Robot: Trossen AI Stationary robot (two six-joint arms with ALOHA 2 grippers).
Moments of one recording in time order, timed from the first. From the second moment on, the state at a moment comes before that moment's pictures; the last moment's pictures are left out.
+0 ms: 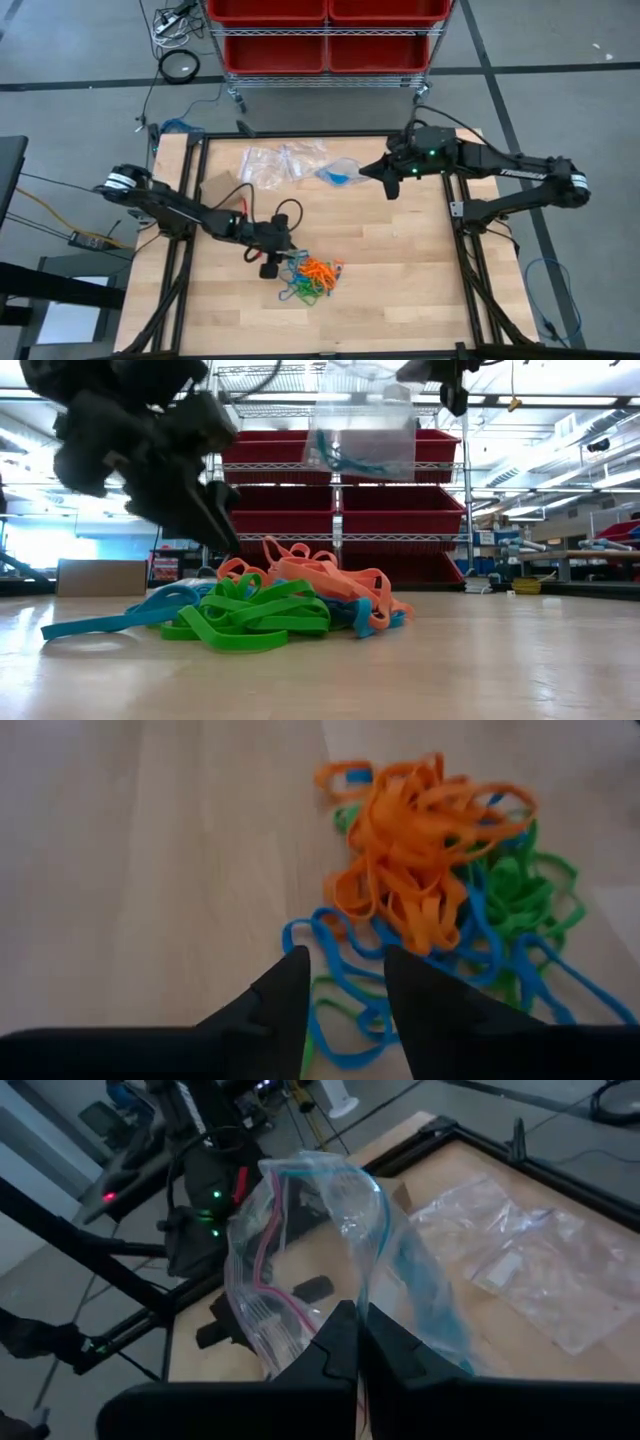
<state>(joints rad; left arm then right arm) -0.23 1.50 0.58 0.21 -0.03 -0.08 -0.19 1.06 1.04 -0.33 -0.10 0.47</state>
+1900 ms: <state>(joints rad) -0.14 1.45 0.79 -0.17 -0.02 -0.08 -0.12 1.11 1.04 -0.36 -0.06 0.47</state>
